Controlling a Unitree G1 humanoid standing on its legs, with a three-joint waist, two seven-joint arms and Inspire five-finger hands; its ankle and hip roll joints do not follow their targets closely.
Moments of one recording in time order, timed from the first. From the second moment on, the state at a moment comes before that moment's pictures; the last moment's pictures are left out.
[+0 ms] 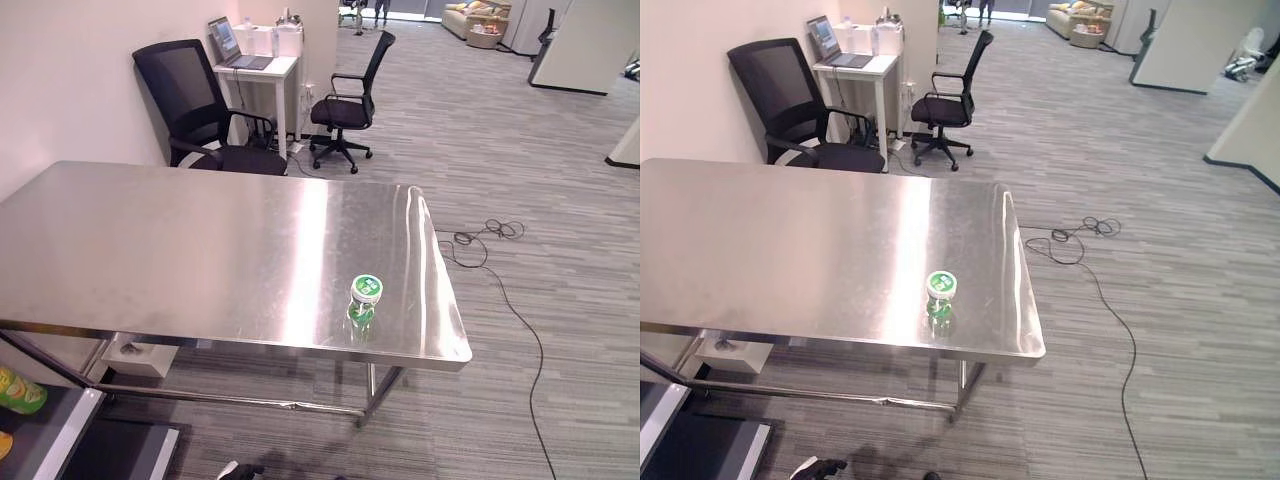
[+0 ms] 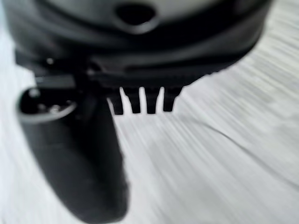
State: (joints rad) left arm 0.00 0.23 -0.38 1.29 0.11 -0.15 0.01; right arm 0.34 -0.56 -0.46 1.13 0.53 -0.13 -0.06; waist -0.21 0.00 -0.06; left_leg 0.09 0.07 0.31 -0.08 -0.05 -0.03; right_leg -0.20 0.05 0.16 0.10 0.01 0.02
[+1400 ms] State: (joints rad) left arm -0.01 0.16 -0.35 1.21 0.08 -0.15 -0.01; right arm -0.07 -1.07 0.13 -0.15 0.48 -0.23 0.17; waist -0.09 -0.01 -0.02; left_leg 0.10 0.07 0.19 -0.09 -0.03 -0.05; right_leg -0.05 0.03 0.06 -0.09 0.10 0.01
